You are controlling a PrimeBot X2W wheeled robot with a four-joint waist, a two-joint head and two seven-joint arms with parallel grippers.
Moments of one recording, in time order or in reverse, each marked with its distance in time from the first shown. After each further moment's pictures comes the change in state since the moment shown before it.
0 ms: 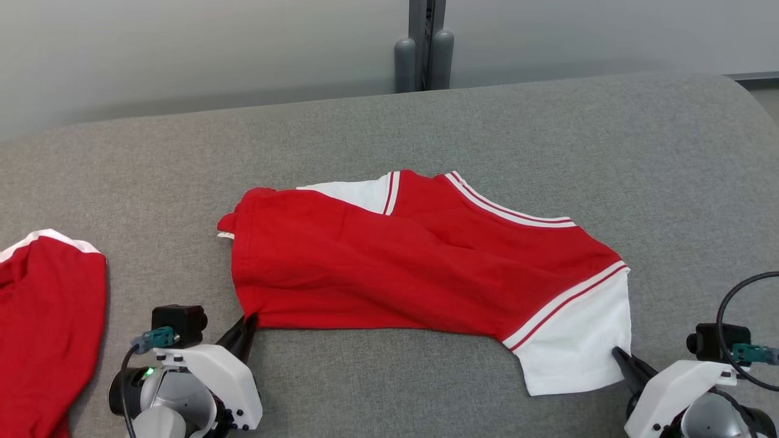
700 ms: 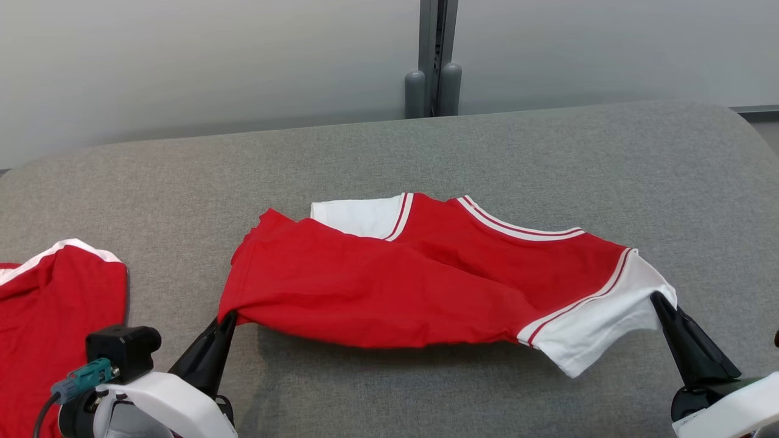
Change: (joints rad) left arm 0.291 0.076 0.084 -0.648 -0.108 0.085 0.174; right arm 0.174 -0.127 0.035 -0.464 0.233 0.000 -0.199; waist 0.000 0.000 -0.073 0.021
